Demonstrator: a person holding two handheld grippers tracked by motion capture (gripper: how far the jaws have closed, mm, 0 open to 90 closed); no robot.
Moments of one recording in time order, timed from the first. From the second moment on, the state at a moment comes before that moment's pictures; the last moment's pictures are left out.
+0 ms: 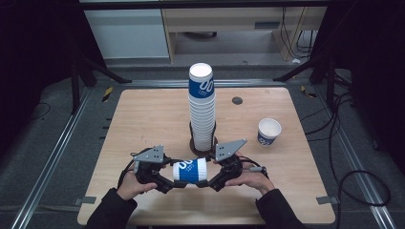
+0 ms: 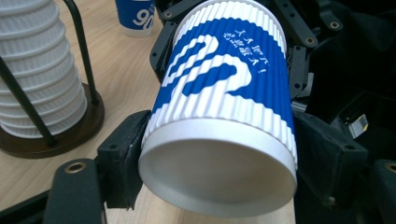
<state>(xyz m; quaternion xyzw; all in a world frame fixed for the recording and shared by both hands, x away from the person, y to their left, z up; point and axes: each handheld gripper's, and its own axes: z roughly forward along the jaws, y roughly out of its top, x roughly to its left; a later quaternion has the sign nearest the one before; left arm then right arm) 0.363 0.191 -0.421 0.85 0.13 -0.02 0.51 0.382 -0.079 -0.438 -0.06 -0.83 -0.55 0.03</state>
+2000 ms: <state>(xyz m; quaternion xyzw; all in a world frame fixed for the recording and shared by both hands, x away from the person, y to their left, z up) 0.374 0.202 -0.434 0.89 0.16 0.04 0.43 0.392 -0.092 -0.434 -0.12 -0.84 -0.53 -0.03</state>
